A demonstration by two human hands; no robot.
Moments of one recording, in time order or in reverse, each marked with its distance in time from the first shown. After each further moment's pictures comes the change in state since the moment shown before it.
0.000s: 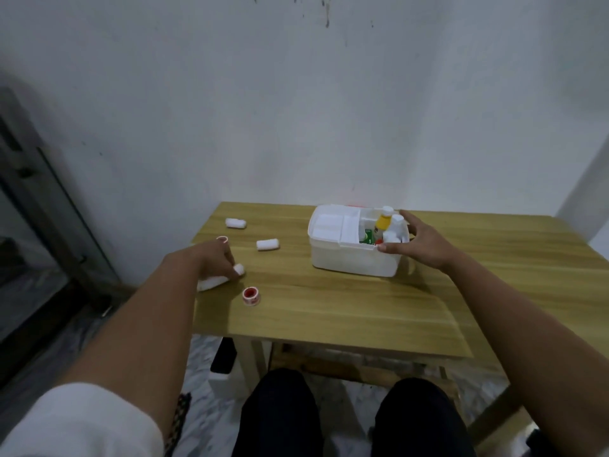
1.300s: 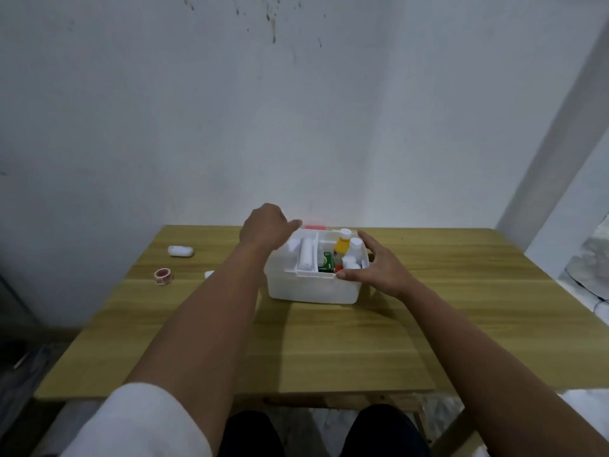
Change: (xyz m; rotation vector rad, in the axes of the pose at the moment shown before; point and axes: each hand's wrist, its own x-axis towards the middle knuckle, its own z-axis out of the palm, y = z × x) left_hand 0.046 0.211 -0.008 -0.394 0.397 0.289; right_hand 0.002 0.000 0.009 0.070 0.051 -0.019
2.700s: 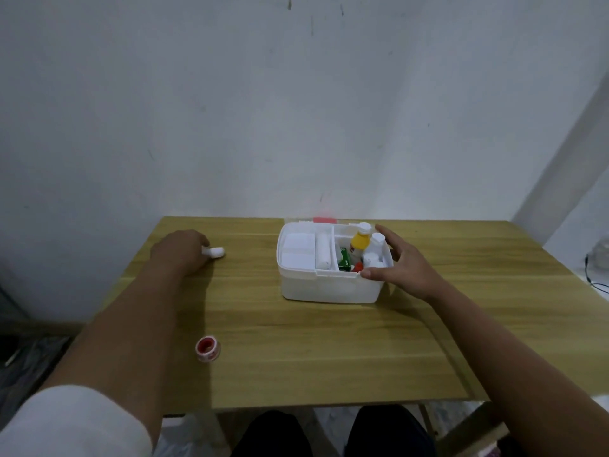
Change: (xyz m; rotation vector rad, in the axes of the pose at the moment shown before) left_hand 0.045 -0.197 -0.048 0.438 -0.180 -0.136; right_hand 0.004 0.005 0.002 0.005 0.049 0.011
